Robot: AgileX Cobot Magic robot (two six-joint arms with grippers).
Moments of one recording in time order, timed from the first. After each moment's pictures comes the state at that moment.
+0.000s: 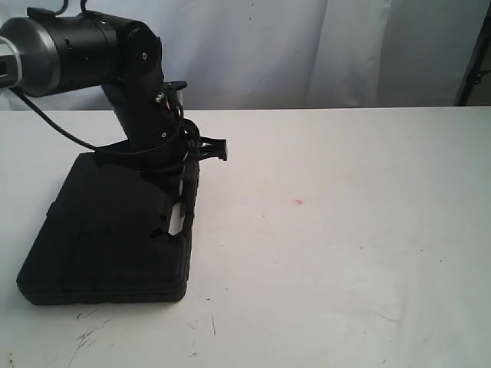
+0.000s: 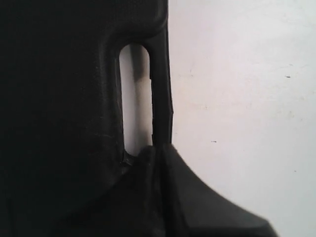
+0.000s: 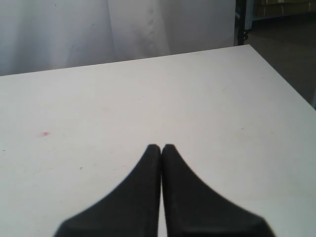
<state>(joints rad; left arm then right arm) -0.51 2.04 -1.61 0.00 1.07 -0.48 -0.10 0.00 0.00 0.07 0.35 0.02</state>
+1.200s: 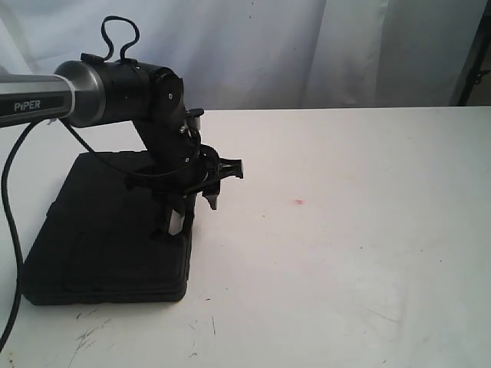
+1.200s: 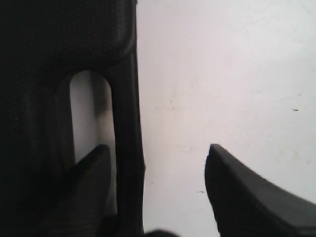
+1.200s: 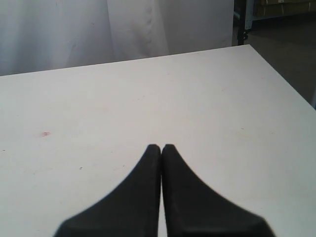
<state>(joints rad) -0.51 2.19 -1.63 -0.07 0.93 -0.46 -0.10 0.00 0.00 0.07 0.35 0.02</state>
